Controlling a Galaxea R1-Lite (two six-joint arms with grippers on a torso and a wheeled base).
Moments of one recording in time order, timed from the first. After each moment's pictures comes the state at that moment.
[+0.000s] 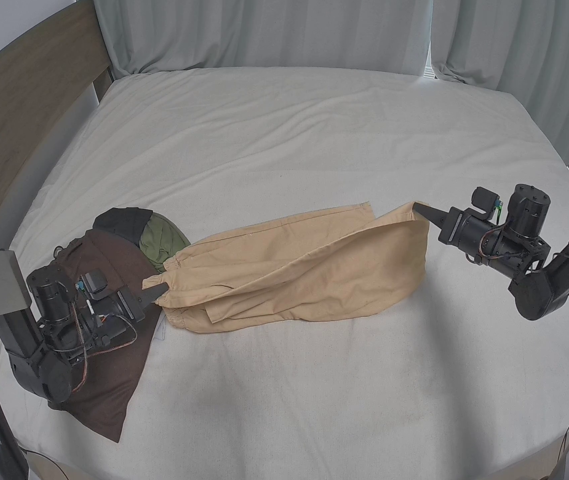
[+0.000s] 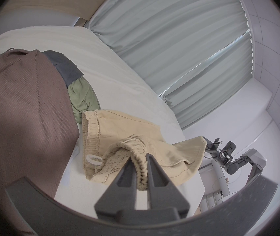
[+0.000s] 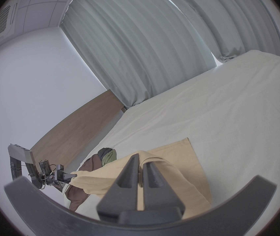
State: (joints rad) left arm -0.05 2.11 -0.39 -1.55 -0.56 -0.63; right arm 0.16 2.05 -0.86 -1.18 0.49 0.42
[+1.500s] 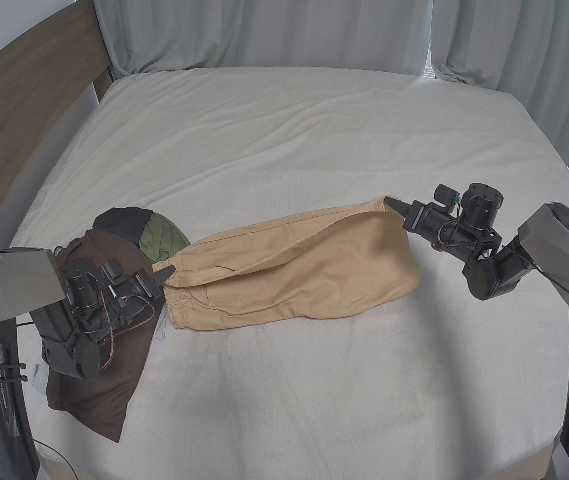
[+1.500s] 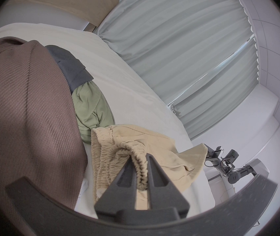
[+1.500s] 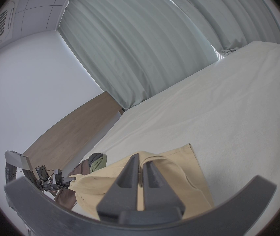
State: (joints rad) left arm -0.04 2.35 -0.69 -1.55 -0.45 -0.68; right arm 0.17 2.39 -1.32 -1.11 0.49 0.47
